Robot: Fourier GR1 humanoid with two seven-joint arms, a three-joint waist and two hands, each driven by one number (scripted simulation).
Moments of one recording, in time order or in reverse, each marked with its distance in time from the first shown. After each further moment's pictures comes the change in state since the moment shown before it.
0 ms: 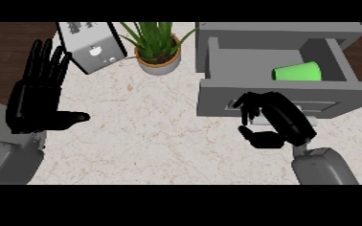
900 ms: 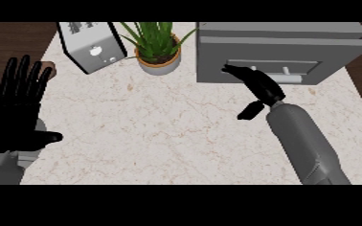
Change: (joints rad) left arm 0.146 -0.027 0.164 -0.010 -0.041 -0.197 0.004; right arm -0.414 0.086 -0.126 0.828 0.144 -0.169 -0.259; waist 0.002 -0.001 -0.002
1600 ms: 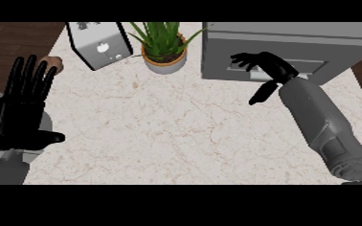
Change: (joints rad) left arm -0.024 -0.029 0.016 0.048 -0.030 -0.074 -0.004; right arm -0.288 -0.082 -0.119 0.425 -0.022 0.058 -0.217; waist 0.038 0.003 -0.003
